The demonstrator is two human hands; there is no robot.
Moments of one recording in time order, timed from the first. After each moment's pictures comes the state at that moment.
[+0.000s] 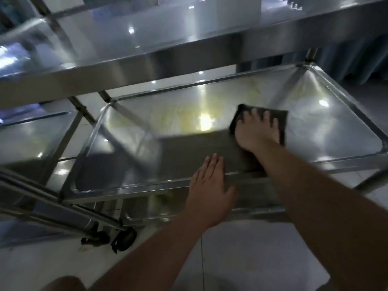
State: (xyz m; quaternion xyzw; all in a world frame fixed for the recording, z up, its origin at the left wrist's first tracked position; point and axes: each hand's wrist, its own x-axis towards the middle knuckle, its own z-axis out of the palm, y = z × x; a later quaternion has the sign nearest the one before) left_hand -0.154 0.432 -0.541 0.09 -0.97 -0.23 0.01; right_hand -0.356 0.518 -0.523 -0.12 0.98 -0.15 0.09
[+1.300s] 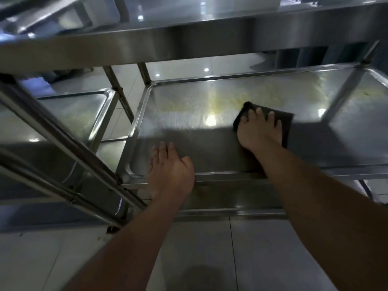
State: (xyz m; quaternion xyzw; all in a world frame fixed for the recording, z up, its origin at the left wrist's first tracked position) left_hand -0.079 0.205 -0.545 0.35 -0.92 -0.13 0.06; right_hand -0.277 0.353 -0.530 -0.10 0.98 -0.13 0.08
